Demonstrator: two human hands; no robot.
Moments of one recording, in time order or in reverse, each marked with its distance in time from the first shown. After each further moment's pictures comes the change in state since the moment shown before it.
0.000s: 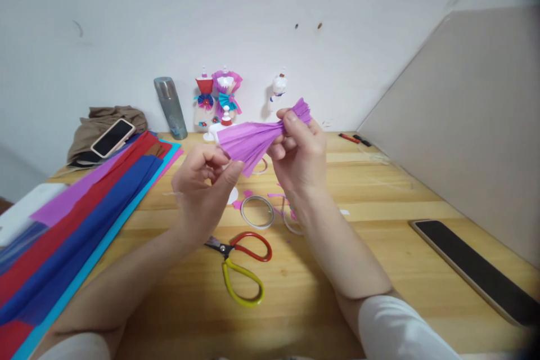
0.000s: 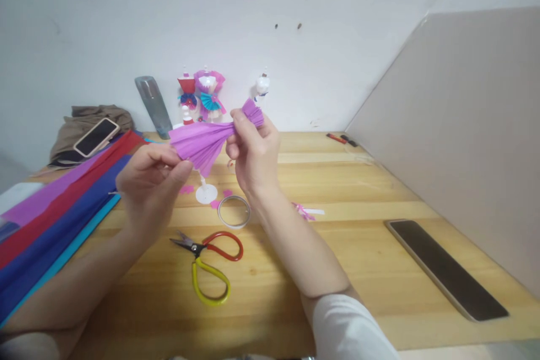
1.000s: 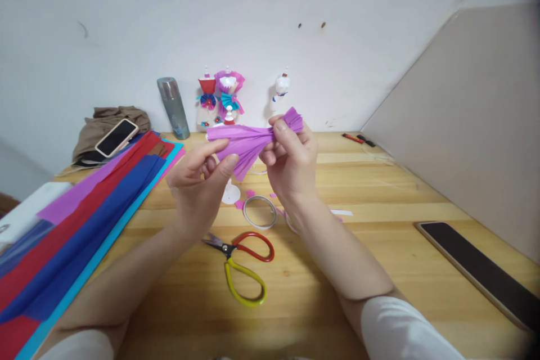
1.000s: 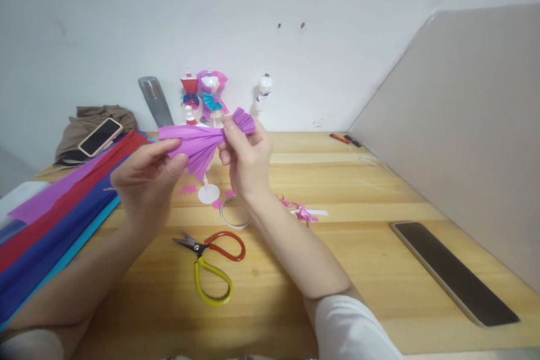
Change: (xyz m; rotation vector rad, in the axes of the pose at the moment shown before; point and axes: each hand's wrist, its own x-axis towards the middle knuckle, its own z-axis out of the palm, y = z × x) left_hand 0.006 -0.014 -0.002 0.036 0.109 0.099; right_hand -0.010 0.005 0.019 0.322 0.042 0.030
